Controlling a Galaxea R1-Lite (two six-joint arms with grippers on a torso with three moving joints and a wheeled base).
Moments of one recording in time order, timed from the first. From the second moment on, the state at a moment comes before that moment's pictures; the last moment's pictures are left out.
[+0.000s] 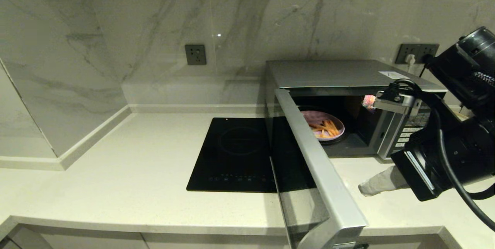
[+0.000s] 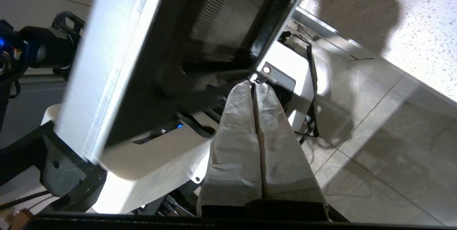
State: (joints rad) left arm 0.00 0.00 0.00 0.00 0.01 -0.05; right arm 0.54 1.54 -1.43 0.88 0.29 0.21
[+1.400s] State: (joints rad) left arm 0.00 0.00 0.00 -0.01 0.01 -0.05; right arm 0.23 1.73 -1.40 0.45 0.01 0.98
